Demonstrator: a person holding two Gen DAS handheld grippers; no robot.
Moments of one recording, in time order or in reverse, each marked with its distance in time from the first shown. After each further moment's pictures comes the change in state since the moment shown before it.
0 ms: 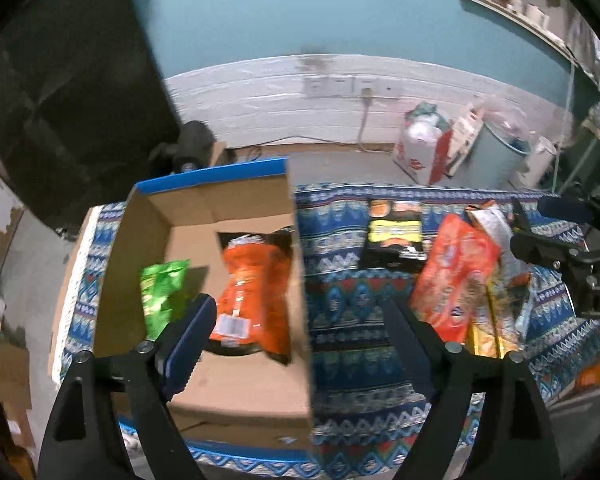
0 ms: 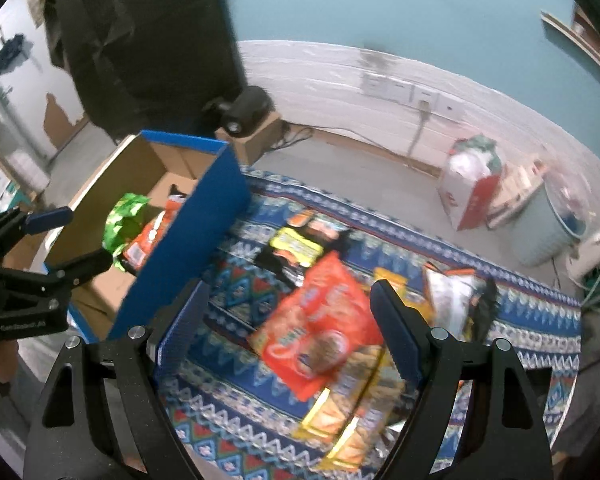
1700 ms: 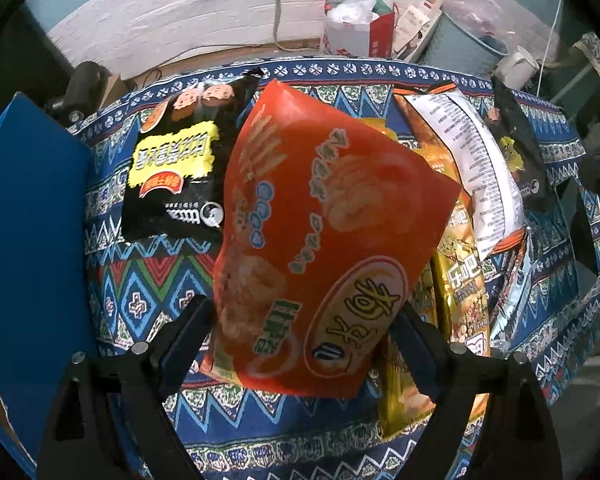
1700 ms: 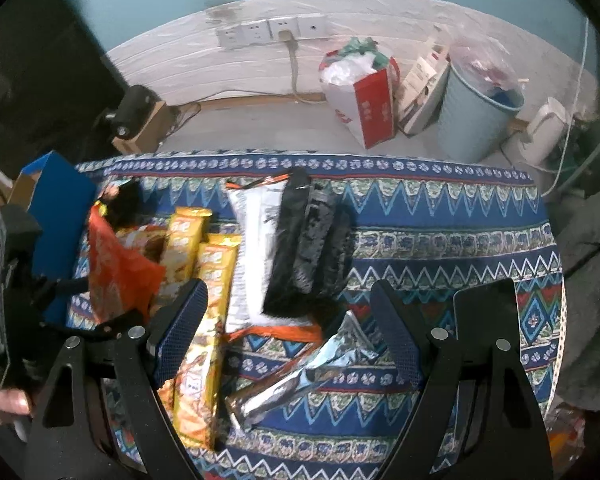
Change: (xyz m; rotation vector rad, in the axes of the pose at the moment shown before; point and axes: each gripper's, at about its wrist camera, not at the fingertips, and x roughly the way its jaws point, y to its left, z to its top) left arm 0.155 -0.158 -0.006 0.106 0.346 -0.128; right arm 0.021 -0.193 -0.076 0.331 0.107 -0.125
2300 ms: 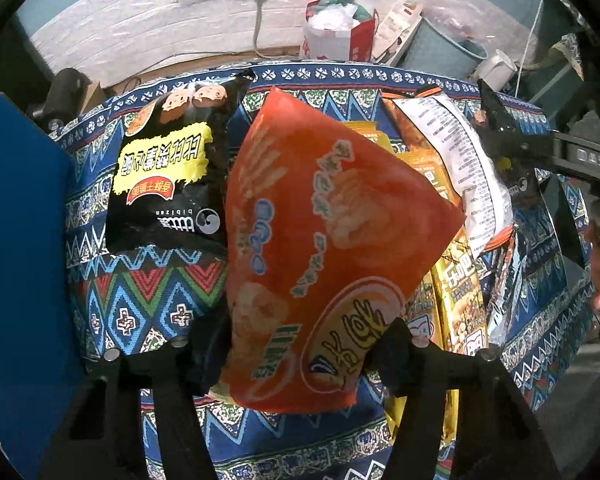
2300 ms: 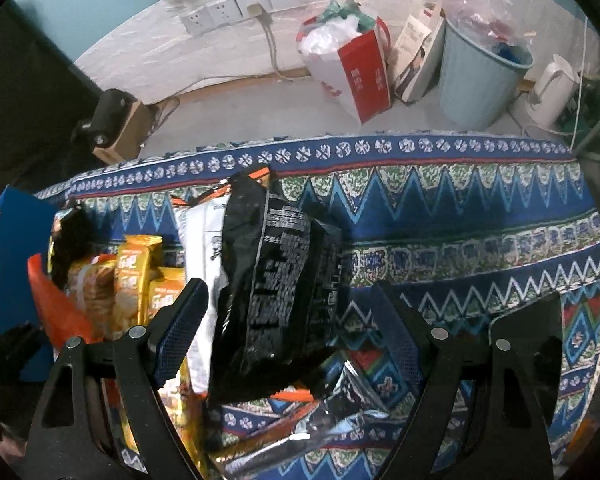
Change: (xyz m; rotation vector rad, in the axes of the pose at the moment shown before) left arm 0.007 0.012 0.002 0.029 -0.036 -0.097; right arm 0.075 -0.026 0.022 0.110 0.079 0.036
